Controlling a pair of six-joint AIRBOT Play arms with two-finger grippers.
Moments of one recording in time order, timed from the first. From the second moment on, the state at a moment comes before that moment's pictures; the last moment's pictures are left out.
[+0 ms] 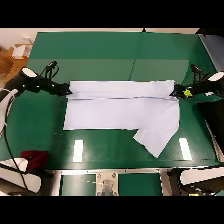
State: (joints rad) left arm 0.09 -1.69 1.30 0.87 -1.03 -1.05; right arm -0.36 -1.61 1.26 -1.08 1.05 1.20
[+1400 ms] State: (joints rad) left arm -0.05 -0.98 0.37 0.73 -0.75 -1.57; right arm -0.77 -0.97 0.33 -0.98 1.13 1.40
